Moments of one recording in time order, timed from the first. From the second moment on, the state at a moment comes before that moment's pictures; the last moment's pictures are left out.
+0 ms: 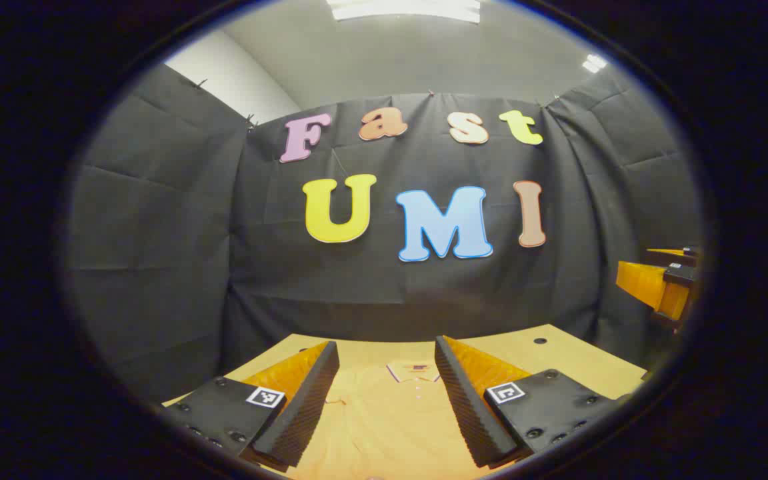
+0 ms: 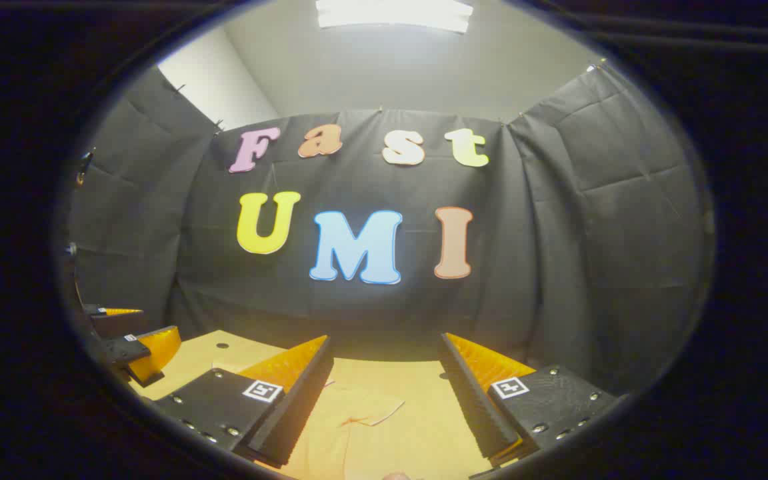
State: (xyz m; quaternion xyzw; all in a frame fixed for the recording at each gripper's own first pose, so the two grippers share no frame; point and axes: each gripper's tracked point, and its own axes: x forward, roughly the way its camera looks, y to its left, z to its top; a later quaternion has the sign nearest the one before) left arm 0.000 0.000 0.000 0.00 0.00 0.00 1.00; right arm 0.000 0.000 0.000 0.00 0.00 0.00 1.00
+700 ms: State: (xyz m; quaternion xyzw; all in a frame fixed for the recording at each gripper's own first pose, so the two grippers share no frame) left arm 0.013 0.020 0.001 -0.03 0.00 0.07 1.00; right arm 0.093 0.022 -0.054 -0.02 0.04 0.04 1.00
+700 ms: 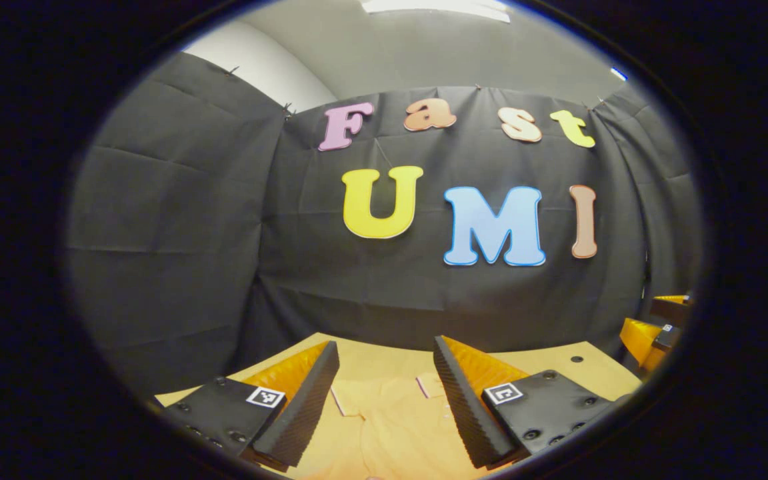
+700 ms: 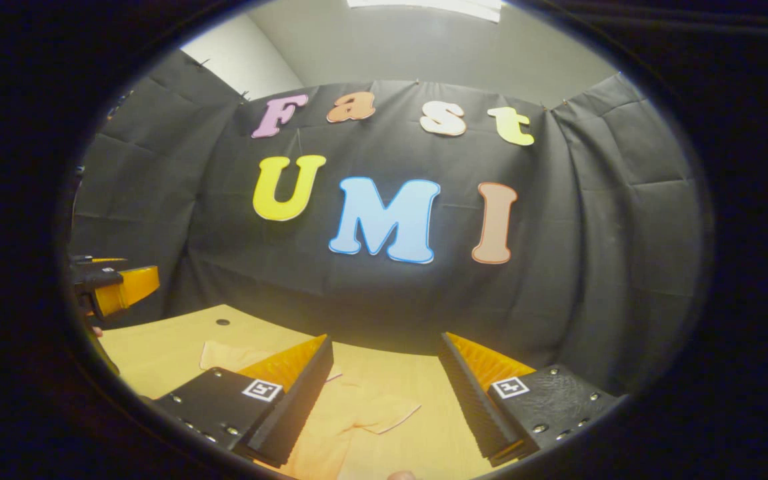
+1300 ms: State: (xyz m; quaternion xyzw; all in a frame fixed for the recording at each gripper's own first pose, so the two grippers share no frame) left arm 0.023 0.009 -0.002 -0.02 0.01 0.02 1.00; right arm 0.120 0.021 -0.083 -0.02 0.10 0.00 1.00
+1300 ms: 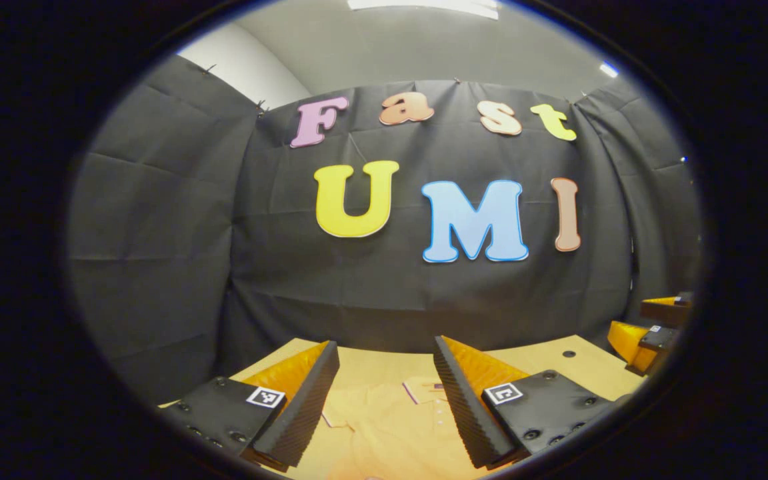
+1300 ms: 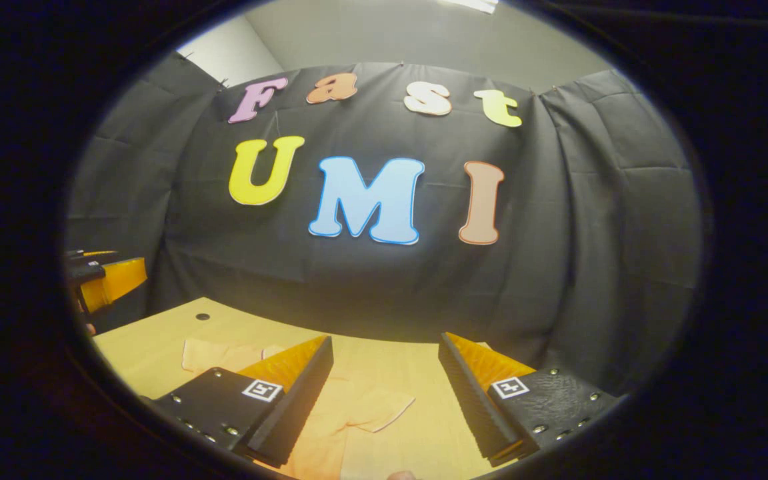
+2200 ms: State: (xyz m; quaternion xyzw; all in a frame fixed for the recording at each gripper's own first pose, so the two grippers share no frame) left arm 0.023 0.016 -0.018 -0.02 0.04 0.02 1.00; right arm 0.212 -0.001 -0.220 0.02 0.29 -0.04 0.96
